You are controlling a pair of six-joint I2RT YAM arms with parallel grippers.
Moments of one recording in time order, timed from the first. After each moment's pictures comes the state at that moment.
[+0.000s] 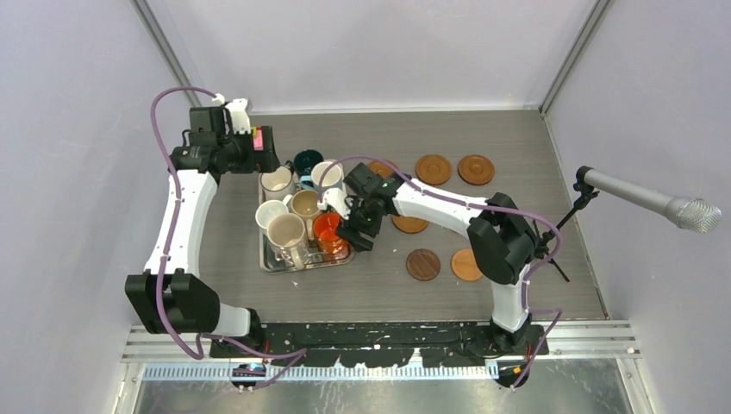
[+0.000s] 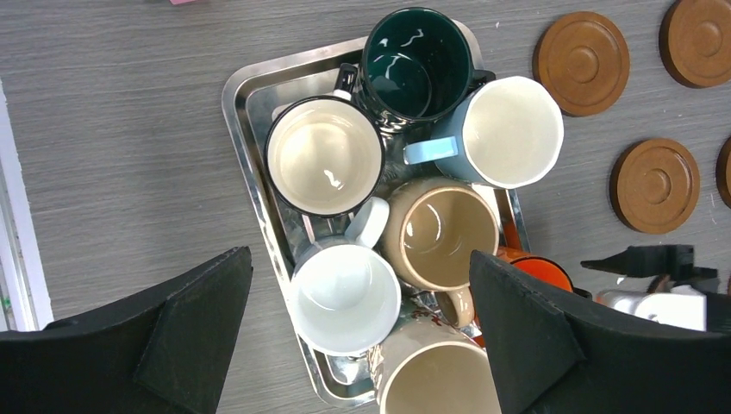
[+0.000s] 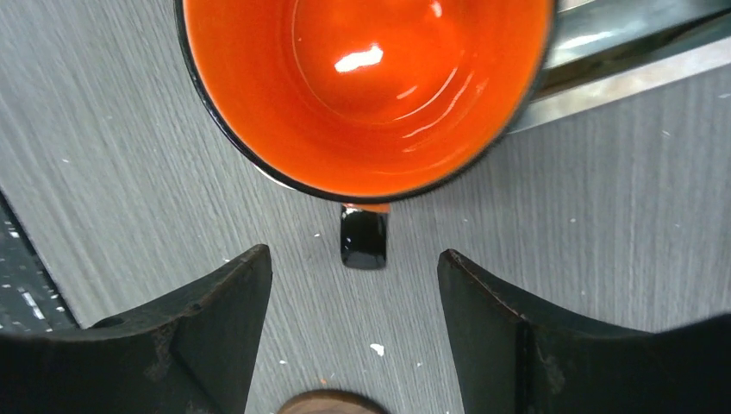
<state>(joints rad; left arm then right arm) 0.02 1.39 1.43 -0.78 0.23 -0.01 0.83 1.93 1.51 -0.71 -0.30 -0.43</state>
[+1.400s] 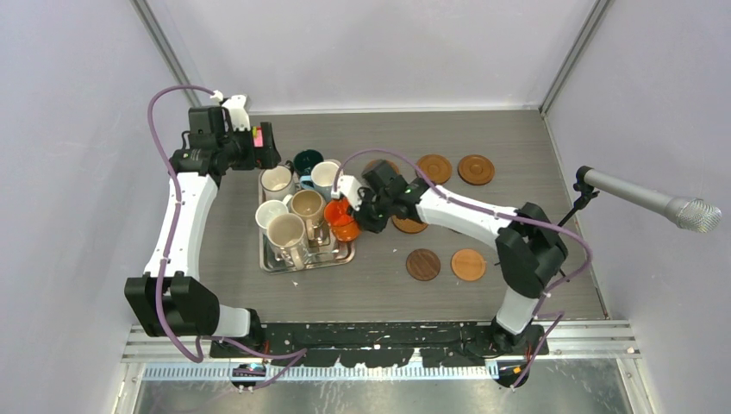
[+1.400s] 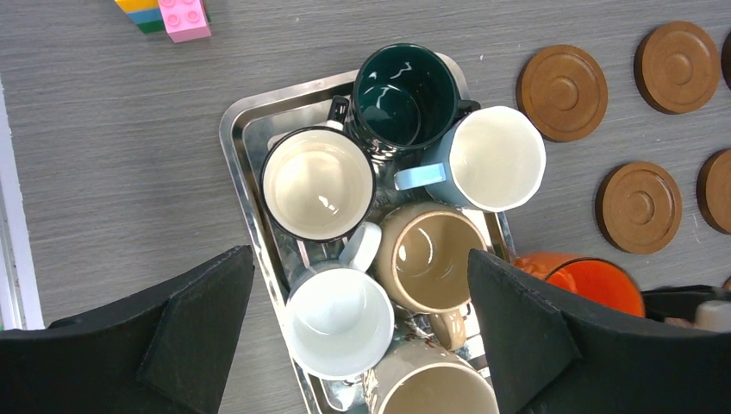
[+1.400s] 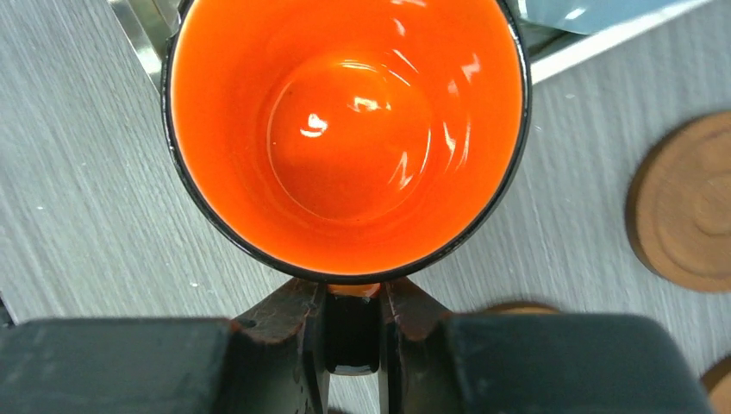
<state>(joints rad) 0.02 1.37 1.41 -0.70 0.24 -0.03 0.82 1.78 1.28 -0.41 -0.25 -0.41</state>
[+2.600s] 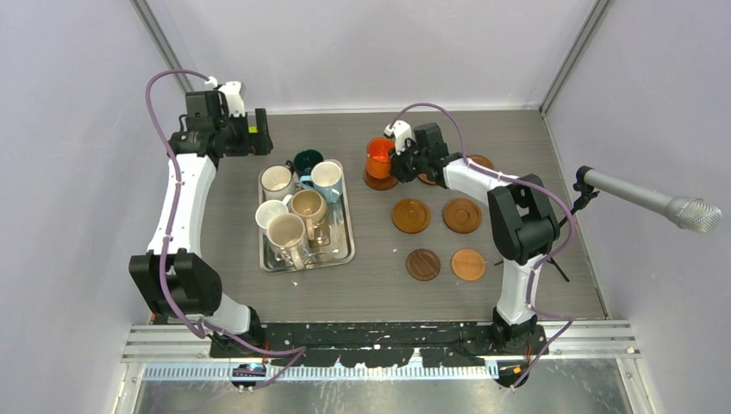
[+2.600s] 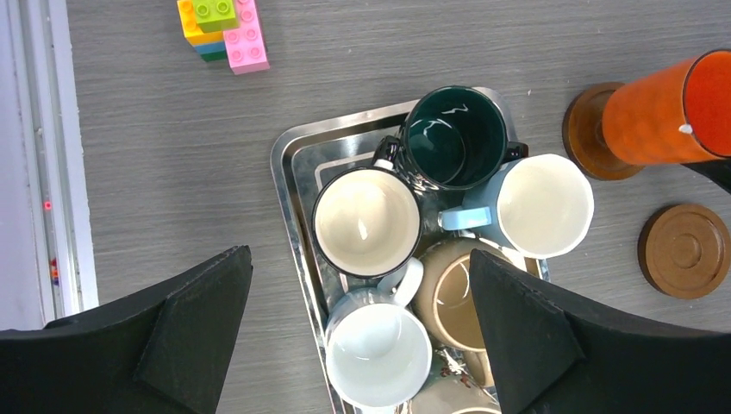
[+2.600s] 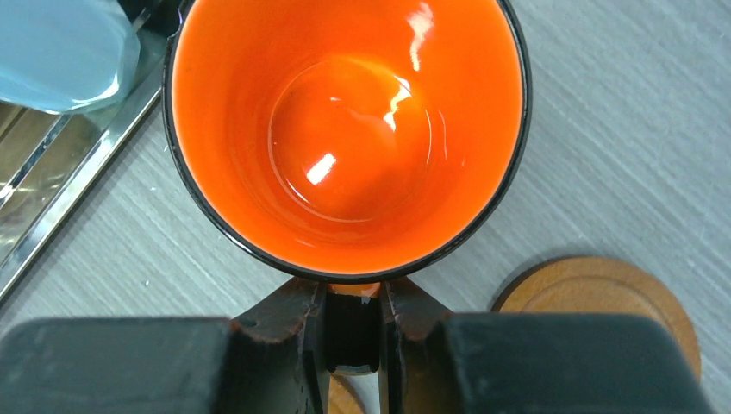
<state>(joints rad) 0.05 1.50 1.56 -0.72 0.18 0.01 0.41 1.94 1.32 -0.05 -0.31 -0.24</state>
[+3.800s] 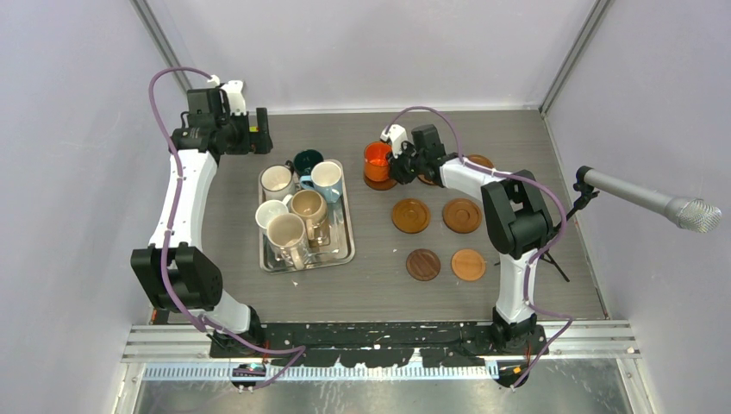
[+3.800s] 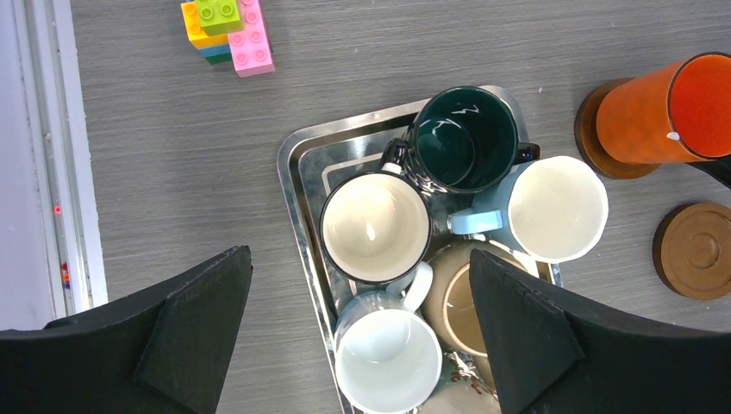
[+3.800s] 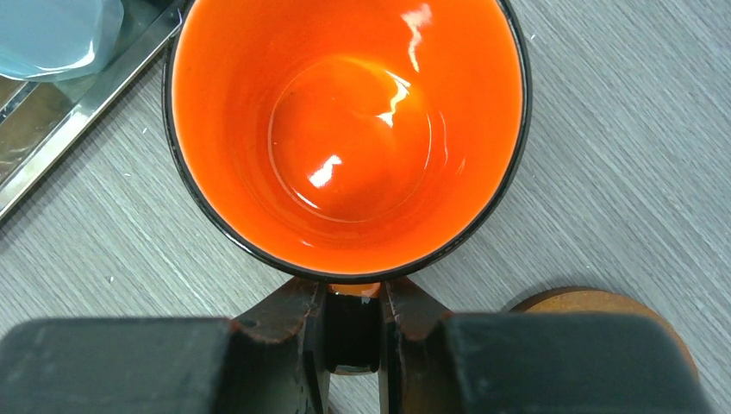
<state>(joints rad) 0.05 1.54 1.59 -0.73 0.18 0.03 0.40 2.01 1.37 -0.04 -0.35 -0.34</state>
